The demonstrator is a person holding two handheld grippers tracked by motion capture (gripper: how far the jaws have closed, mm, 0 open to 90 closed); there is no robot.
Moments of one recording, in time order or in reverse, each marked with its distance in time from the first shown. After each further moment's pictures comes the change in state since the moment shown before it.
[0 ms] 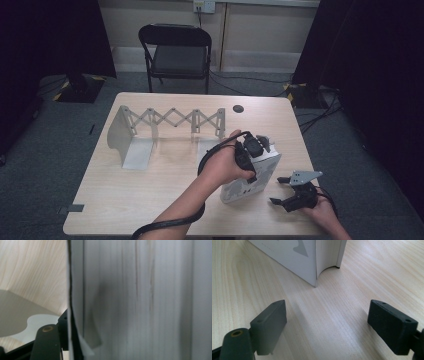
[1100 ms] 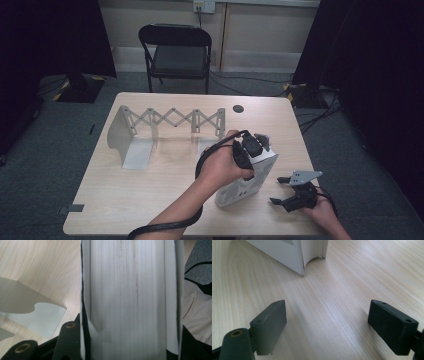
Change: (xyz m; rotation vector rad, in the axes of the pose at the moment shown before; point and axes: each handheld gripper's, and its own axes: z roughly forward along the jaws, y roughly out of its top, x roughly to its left) left arm -0.010 -0.007 -0.023 -0.004 0.033 -0.039; right arm 0.000 0.000 0.000 0.001 0.002 0.000
